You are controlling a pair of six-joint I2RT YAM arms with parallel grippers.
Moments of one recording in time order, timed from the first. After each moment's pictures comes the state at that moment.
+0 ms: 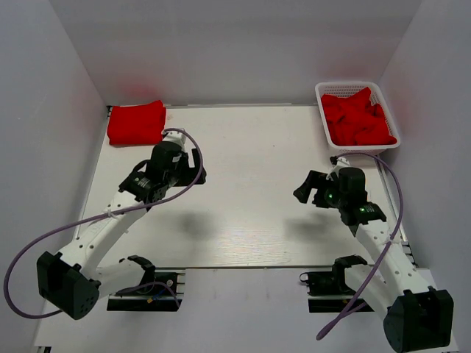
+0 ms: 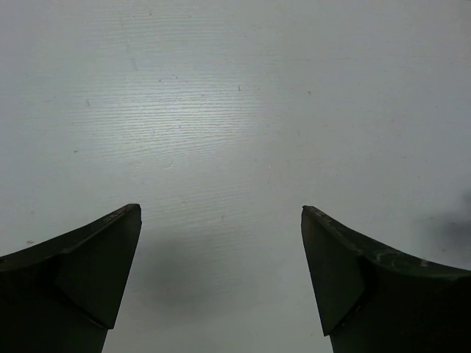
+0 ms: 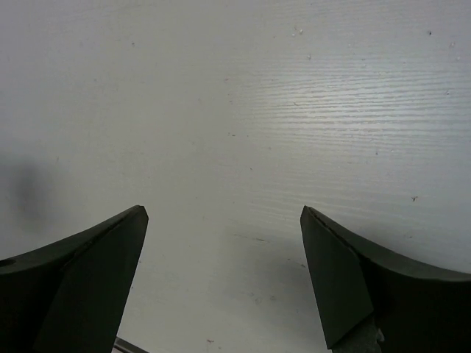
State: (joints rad) left arm -0.51 1.12 0.99 -0.53 -0.16 -0.43; right arm 0.18 0.86 0.54 -0.33 -0.27 0.38
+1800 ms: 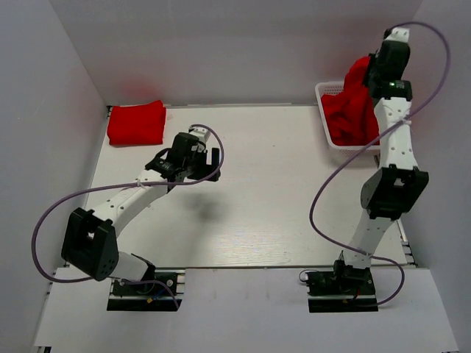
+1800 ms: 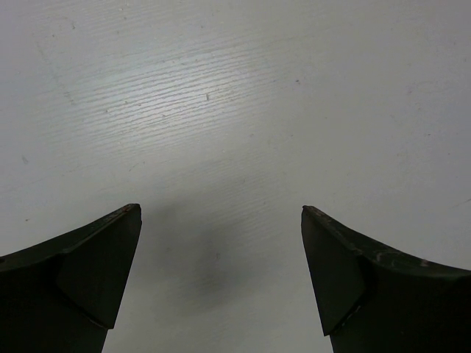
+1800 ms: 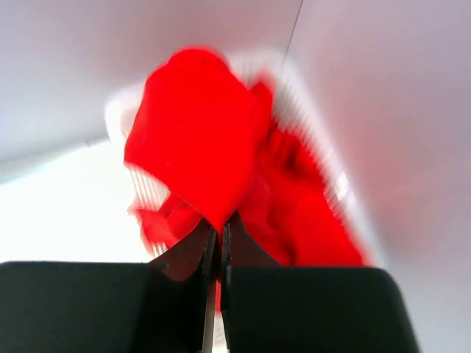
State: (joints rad) left arm -0.50 1.42 1.04 -0.37 0.00 -0.26; right arm -0.09 1.99 2.10 -0.55 0.20 0.05
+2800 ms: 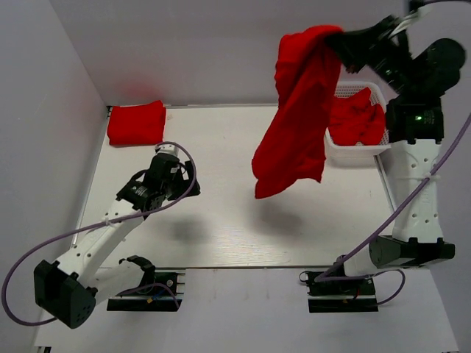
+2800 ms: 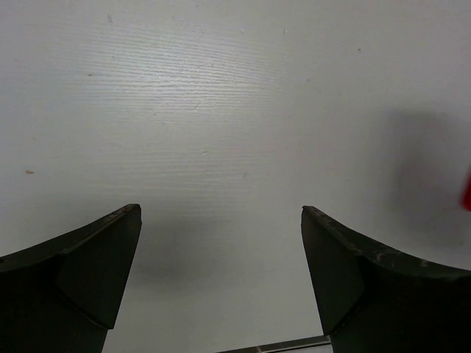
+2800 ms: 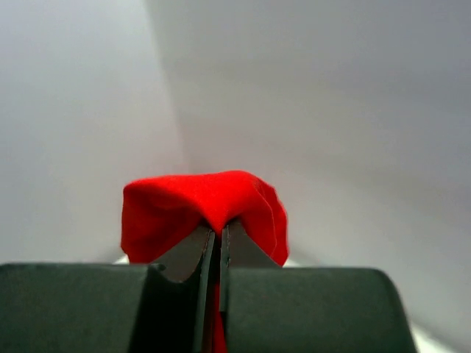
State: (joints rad) left arm -0.50 1.07 0.89 -0.63 -0.18 -0.54; right arm 0.02 1.46 2.04 -0.10 -0.71 0.46
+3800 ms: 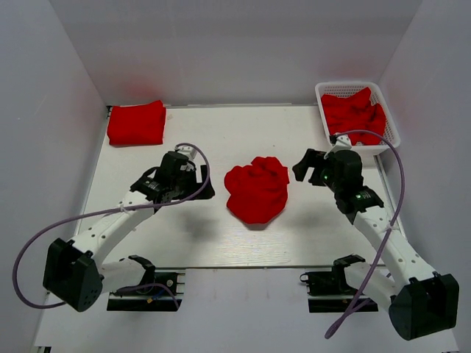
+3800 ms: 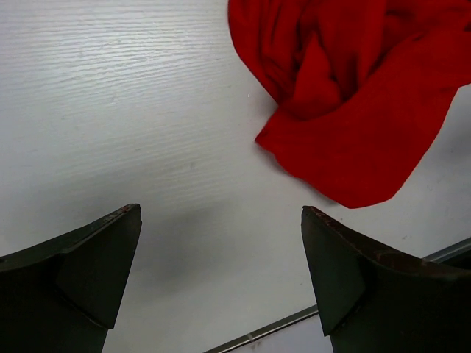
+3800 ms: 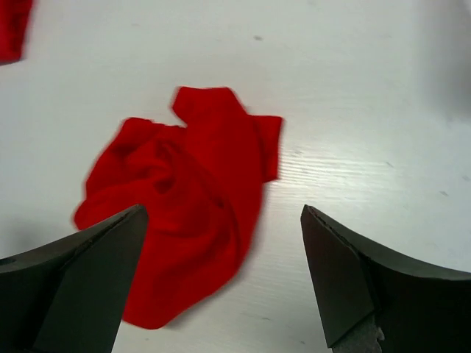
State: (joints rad) left arm -0.51 1.14 0.86 -0.52 0.03 -0.47; right arm 0.29 0.95 0.71 -0.18 -0.10 0.36
